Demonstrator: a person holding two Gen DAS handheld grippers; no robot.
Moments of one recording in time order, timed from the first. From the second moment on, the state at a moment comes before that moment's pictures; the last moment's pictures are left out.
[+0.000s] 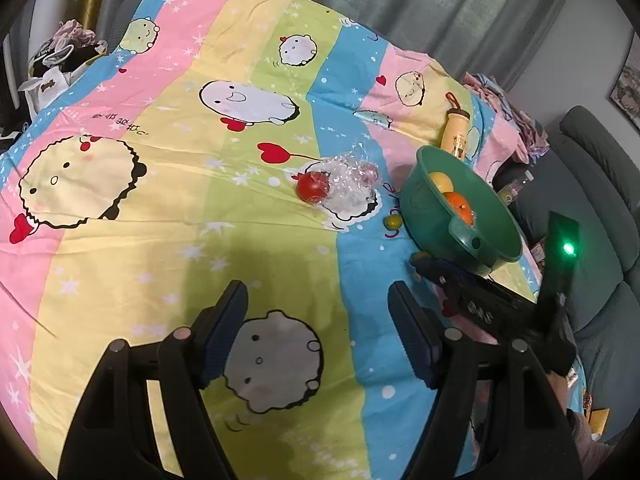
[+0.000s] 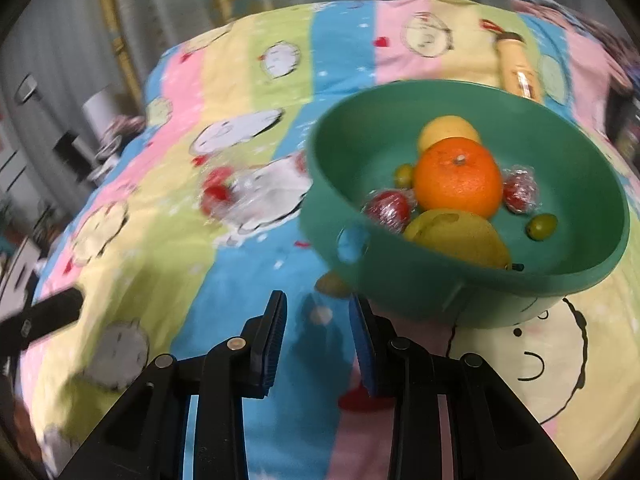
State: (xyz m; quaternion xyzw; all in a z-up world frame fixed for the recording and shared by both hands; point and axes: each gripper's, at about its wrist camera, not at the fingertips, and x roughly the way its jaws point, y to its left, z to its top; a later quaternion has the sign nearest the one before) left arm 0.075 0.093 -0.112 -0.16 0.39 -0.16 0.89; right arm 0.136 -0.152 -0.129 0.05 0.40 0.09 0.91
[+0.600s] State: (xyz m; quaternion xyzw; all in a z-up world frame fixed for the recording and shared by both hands) left arm 0.071 0.106 -0.121 -0.17 0.39 -0.18 0.89; right arm 0.160 -0.160 -0.143 0.13 0.42 0.06 0.90
